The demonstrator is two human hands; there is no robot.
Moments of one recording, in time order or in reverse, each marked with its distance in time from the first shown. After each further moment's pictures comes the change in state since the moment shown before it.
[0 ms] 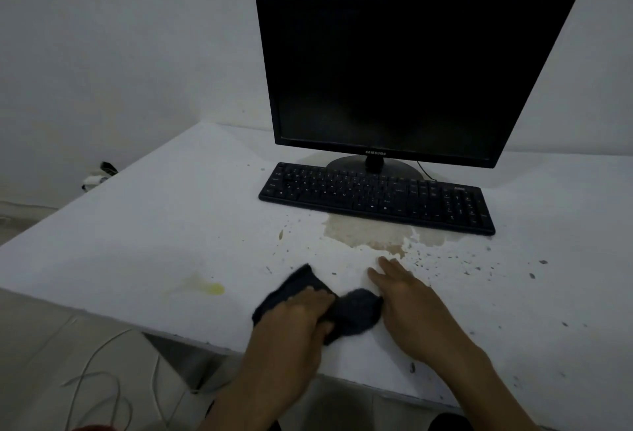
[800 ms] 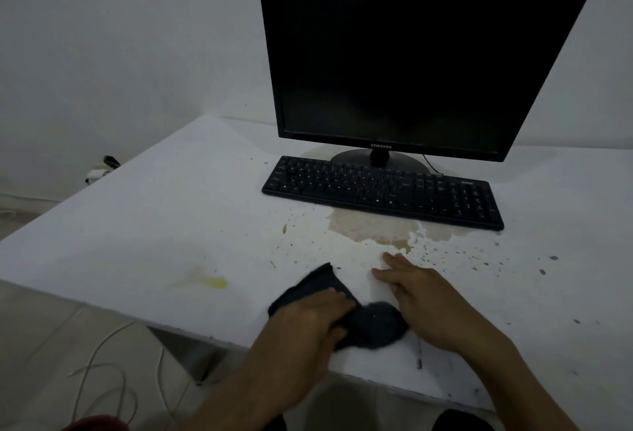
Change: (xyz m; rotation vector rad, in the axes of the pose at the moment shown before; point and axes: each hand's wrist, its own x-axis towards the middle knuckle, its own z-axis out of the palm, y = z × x) left_hand 0.002 -0.008 0.003 -0.045 -0.119 0.254; right_hand 0.006 0.008 -0.016 0.145 -0.056 -0.042
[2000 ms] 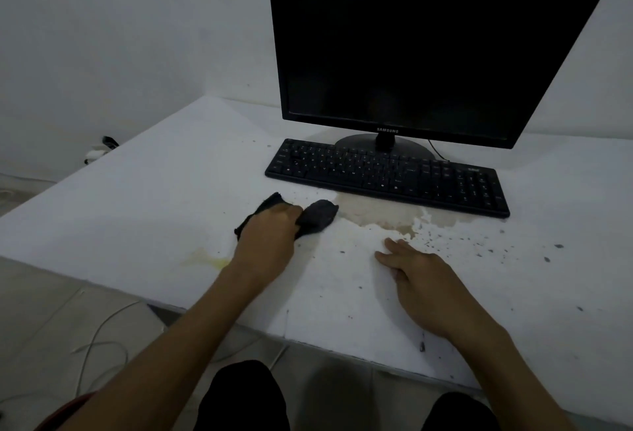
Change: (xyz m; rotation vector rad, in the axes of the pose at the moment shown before) left_hand 0.061 -0.078 -0.030 0.328 0.109 -0.274; right_hand -0.001 -0.007 0.009 -0.076 0.095 -0.013
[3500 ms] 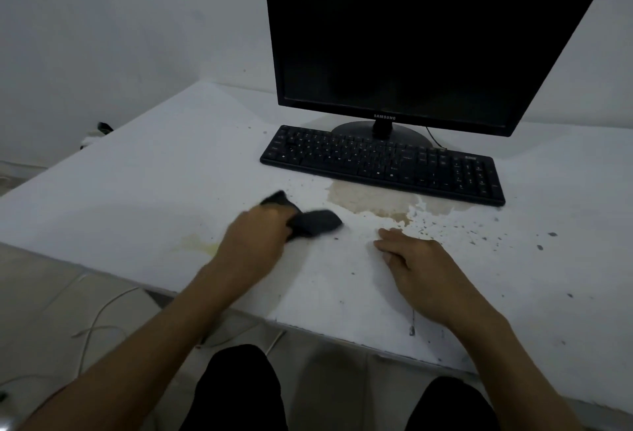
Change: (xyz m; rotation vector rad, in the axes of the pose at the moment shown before) left_hand -0.021 0.009 -0.016 -0.037 -0.070 0.005; right_hand -0.005 0.009 -0.004 0.099 0.059 -0.061
